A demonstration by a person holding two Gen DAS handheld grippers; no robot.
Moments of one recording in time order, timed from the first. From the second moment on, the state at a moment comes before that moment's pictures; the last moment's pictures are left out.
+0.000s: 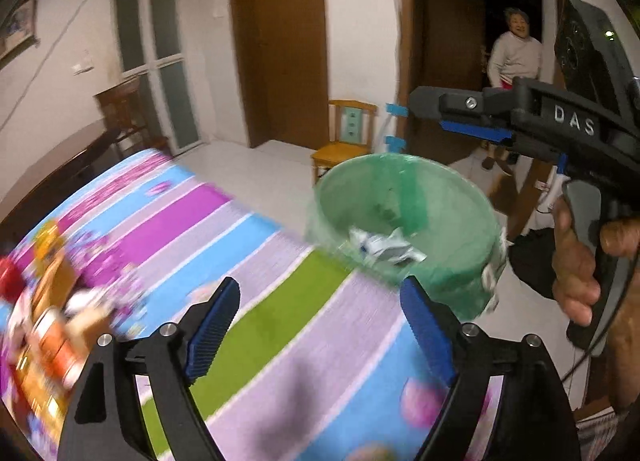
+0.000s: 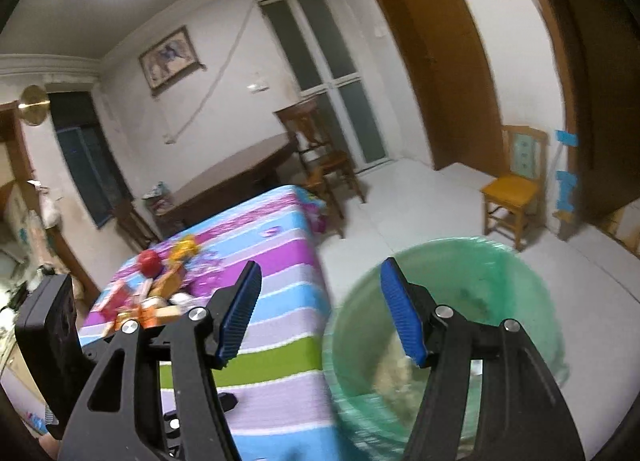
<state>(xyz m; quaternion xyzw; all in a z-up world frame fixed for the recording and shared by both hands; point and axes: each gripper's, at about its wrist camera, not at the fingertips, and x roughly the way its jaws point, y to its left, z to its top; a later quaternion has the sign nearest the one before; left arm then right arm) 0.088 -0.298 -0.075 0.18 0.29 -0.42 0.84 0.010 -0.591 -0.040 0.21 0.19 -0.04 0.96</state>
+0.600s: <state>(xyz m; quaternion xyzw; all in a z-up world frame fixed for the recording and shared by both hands) 0.088 0.004 -0.062 0.03 0.34 -0.02 0.94 0.059 -0.391 -0.069 0.13 0.28 0.14 0.94</state>
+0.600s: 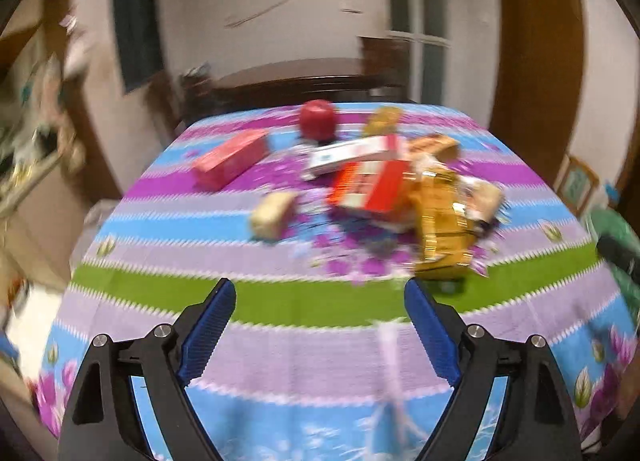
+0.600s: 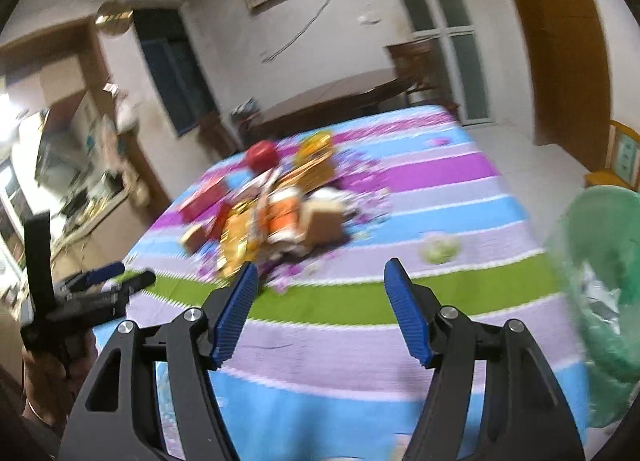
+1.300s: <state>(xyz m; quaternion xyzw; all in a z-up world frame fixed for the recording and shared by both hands) 0.095 0.033 -0.064 0.07 0.31 0.08 0.94 0.093 -0.303 -0.070 0.04 0.31 0.16 0.94</state>
